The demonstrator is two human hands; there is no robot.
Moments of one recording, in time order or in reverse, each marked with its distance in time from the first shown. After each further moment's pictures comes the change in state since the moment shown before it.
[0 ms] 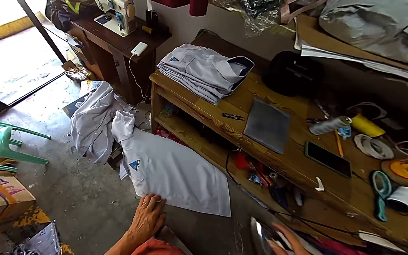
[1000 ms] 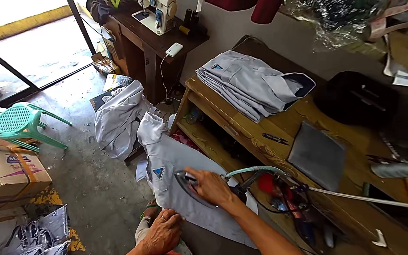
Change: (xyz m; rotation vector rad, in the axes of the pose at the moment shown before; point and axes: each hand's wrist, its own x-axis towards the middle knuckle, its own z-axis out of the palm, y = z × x) left_hand -0.017 -0.019 0.005 -0.162 0.036 0.065; right_hand 0.195 -0.313 0.083 -0.414 -0.271 -0.712
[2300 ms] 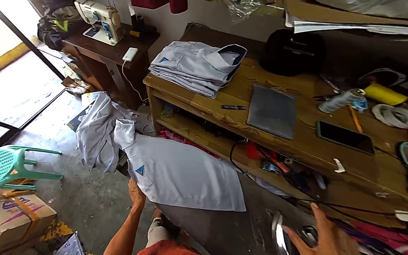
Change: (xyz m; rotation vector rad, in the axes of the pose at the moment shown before) left_hand 0.043 -0.108 0.018 0.007 0.158 -0.997; right_hand -0.329 0.087 0.107 0.209 0.610 0.881
